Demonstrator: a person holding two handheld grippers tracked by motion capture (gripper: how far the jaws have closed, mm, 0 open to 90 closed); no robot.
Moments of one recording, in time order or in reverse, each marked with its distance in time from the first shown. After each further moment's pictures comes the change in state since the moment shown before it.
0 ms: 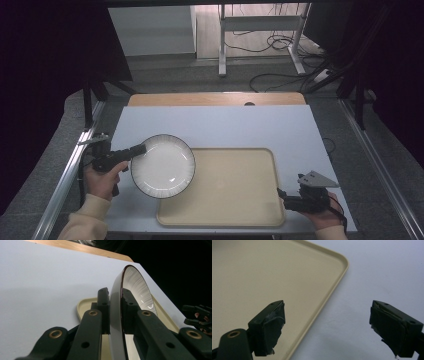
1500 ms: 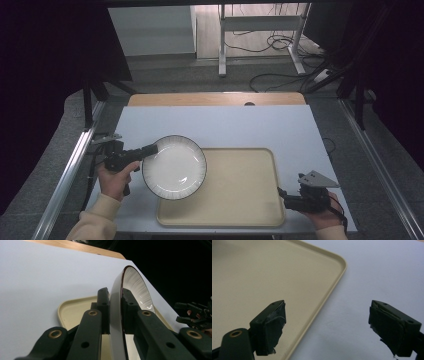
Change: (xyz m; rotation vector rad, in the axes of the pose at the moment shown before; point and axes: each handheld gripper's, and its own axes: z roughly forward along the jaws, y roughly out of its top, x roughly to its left) left arm -0.022 0.000 0.025 0.022 -0.046 0.011; right arm 0.000 0.001 -0.001 -0.008 -0.013 0.001
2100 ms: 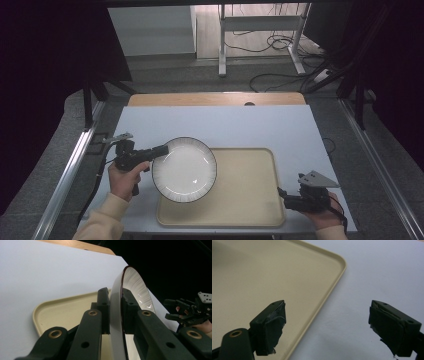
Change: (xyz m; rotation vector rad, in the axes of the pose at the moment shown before) left arm -0.015 0.000 0.019 0.029 -0.071 0.005; right arm 0.000 0.000 0.000 0.002 -0.001 0.002
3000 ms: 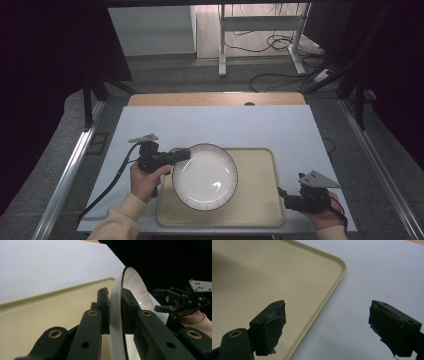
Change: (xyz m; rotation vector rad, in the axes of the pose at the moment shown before) left arm -0.033 -0.004 0.048 0.080 -0.082 0.050; right arm 0.000 0.000 -0.001 -0.014 0.003 -0.004
